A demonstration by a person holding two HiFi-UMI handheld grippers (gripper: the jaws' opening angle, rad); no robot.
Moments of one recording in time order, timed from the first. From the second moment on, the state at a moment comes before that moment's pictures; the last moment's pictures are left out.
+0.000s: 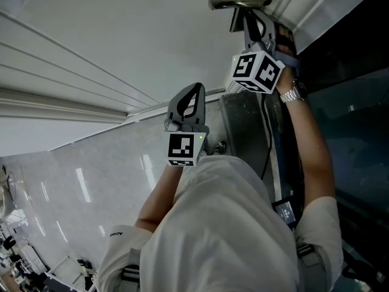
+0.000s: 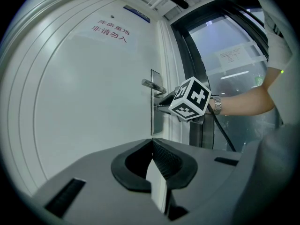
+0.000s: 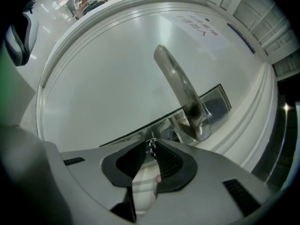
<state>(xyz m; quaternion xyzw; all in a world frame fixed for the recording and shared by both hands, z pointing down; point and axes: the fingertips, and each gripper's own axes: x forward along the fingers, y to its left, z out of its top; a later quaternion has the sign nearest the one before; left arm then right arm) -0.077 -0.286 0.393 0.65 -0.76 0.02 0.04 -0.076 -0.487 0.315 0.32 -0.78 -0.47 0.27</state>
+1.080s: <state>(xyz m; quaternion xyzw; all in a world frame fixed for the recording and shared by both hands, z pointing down) -0.076 -0.286 0.391 0.66 -0.75 0.02 0.04 -0.068 -0.494 0.300 0.38 -0.88 -0.24 0.17</state>
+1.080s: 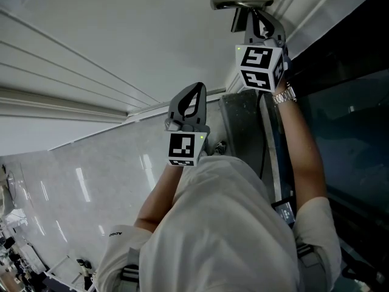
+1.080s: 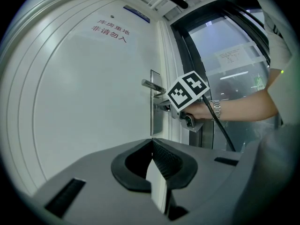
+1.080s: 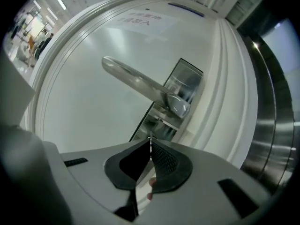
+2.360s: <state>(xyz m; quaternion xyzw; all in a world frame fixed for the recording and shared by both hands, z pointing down) -0.079 -0.296 0.399 0.66 -0.75 0.02 0.05 -0.057 -0.511 0.303 0.30 -0.91 0.30 -0.03</state>
